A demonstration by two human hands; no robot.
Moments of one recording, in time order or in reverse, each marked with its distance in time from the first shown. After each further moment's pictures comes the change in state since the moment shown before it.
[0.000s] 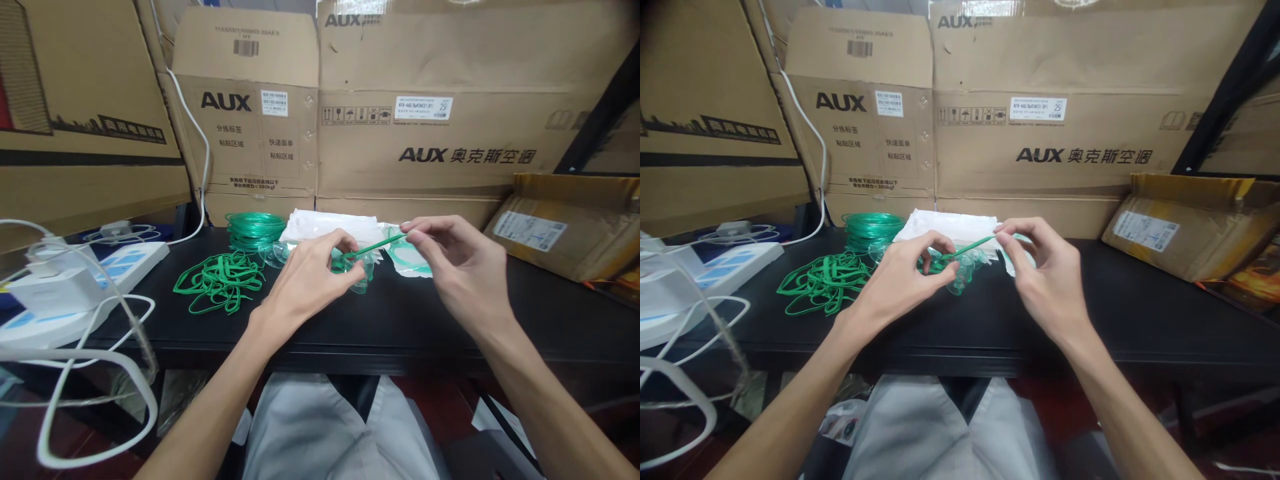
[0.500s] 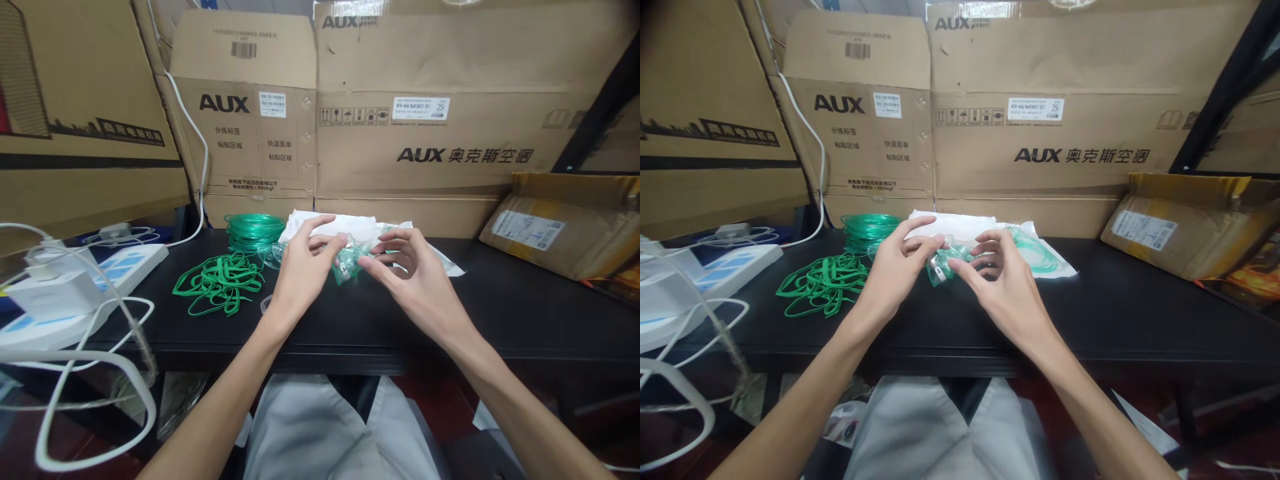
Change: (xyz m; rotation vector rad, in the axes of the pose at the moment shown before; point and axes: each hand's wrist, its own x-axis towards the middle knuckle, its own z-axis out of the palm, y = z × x) left_hand 0.006 -0.011 0.015 -0.625 0.205 -0.306; right_hand -0.015 0.003 0.027 0.047 -0.163 0.258
